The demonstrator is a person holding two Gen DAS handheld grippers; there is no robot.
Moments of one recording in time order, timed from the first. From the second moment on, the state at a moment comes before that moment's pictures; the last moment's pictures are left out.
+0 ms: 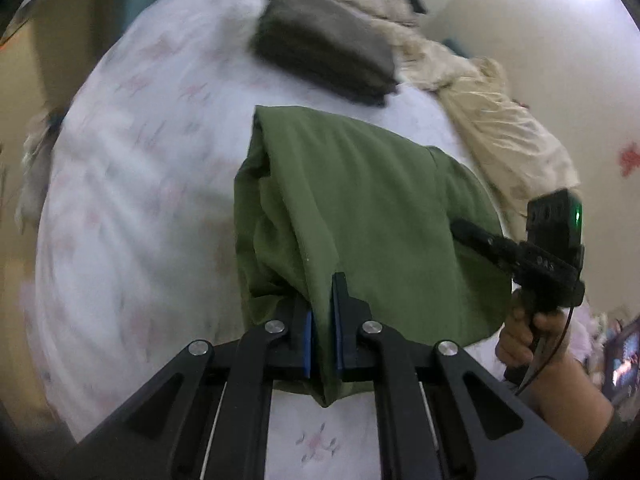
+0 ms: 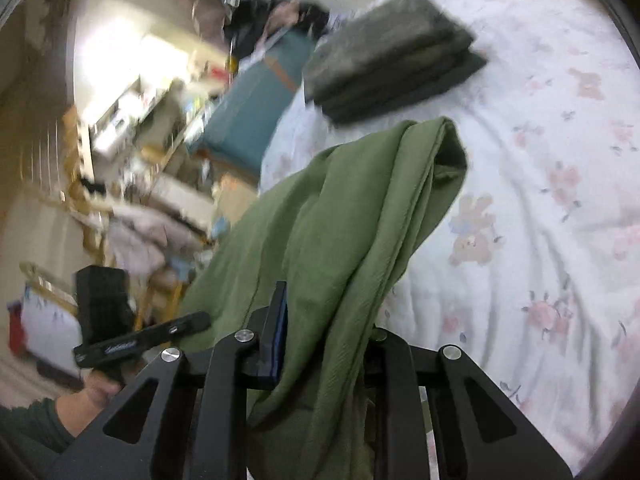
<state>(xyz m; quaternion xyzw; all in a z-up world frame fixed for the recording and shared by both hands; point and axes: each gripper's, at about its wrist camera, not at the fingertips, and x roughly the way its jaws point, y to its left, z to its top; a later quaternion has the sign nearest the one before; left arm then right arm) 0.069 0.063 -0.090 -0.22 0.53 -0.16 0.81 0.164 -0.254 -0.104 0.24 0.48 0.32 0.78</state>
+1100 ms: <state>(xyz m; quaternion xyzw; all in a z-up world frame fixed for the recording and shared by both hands) 0.030 0.058 -0.108 -0.17 0.55 -0.13 0.81 0.061 -0.251 -0.122 0.18 0.56 0.10 0.80</state>
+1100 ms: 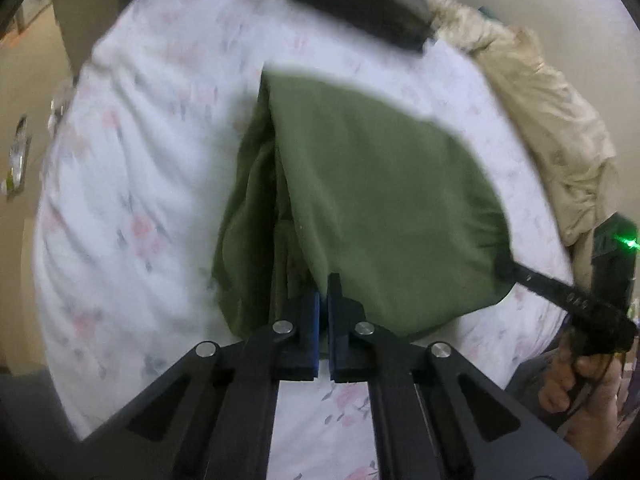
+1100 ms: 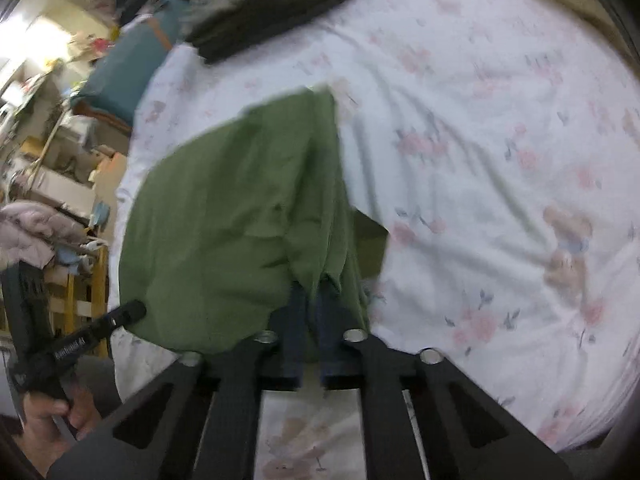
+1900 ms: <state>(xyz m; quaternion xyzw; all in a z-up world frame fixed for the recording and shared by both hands) 0.037 0.090 -0.092 -0.14 0.59 -0.04 0.79 0.077 -0.269 -0.102 0.21 0.56 0.09 0.80</state>
